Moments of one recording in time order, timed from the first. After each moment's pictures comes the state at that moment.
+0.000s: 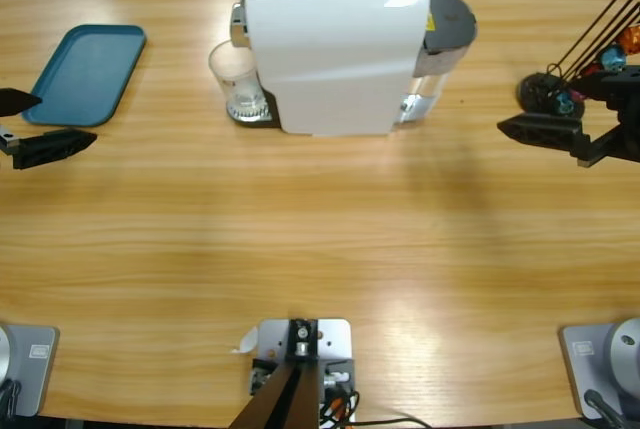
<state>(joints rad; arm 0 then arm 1) -0.66 1.11 -0.65 0.30 0.17 0.02 0.70 1.14 -0.73 0.38 -0.17 0.13</state>
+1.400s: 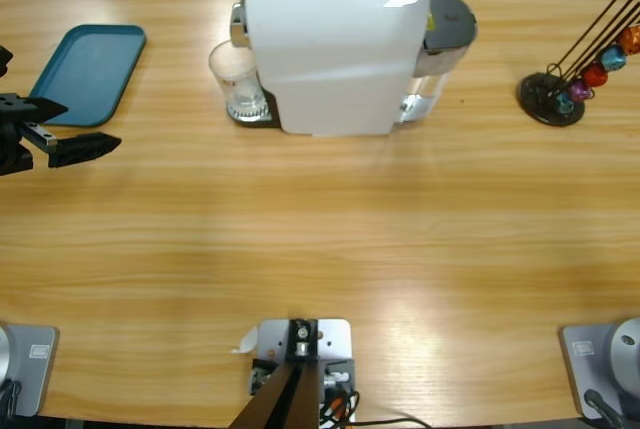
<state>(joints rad) -0.66 1.21 -0.63 0.24 0.17 -0.02 0.62 1.51 -1.48 0.77 -0.09 -0.16</state>
